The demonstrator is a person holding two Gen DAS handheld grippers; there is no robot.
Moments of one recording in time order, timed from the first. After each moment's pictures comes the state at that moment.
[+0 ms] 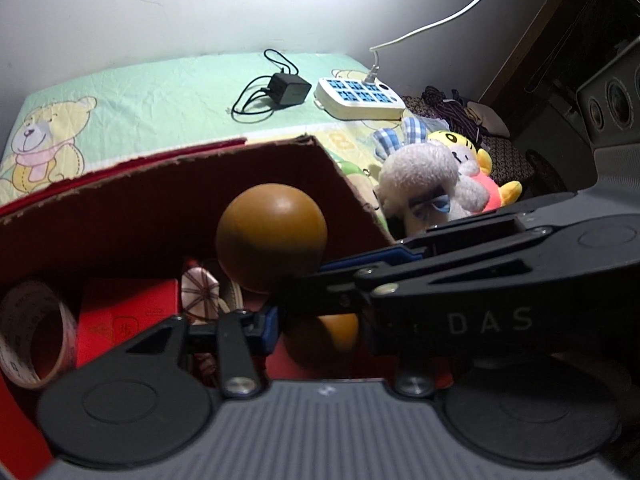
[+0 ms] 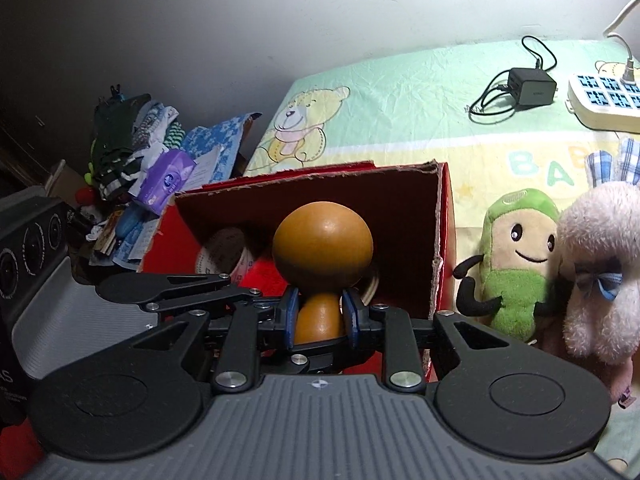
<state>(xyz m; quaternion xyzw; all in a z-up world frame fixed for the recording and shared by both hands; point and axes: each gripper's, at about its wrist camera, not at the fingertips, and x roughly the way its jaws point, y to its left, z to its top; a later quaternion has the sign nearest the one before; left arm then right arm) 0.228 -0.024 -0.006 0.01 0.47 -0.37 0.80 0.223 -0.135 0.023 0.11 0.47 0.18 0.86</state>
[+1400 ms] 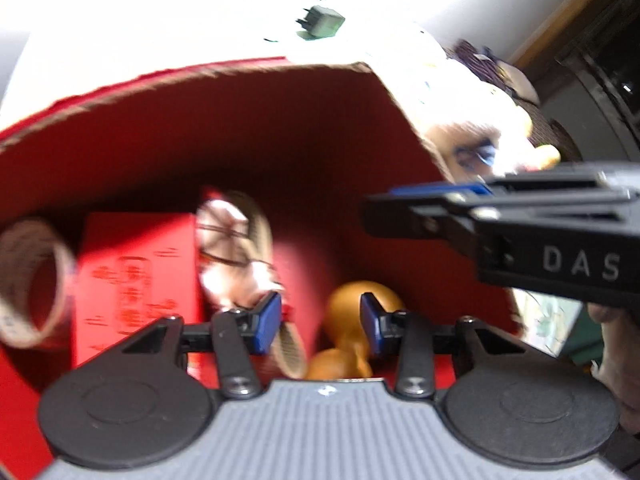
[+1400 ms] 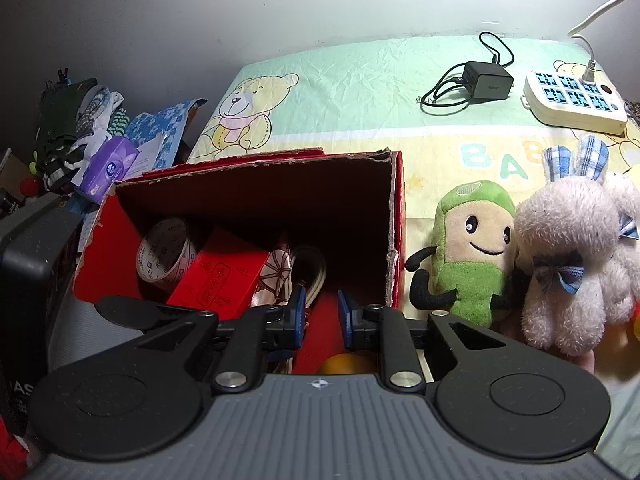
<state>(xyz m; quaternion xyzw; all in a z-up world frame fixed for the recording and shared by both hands) 0.238 -0.008 -0.025 0.02 0.55 -0.32 0.77 0.226 -0.130 0.021 0.05 0.48 0.10 0.87</state>
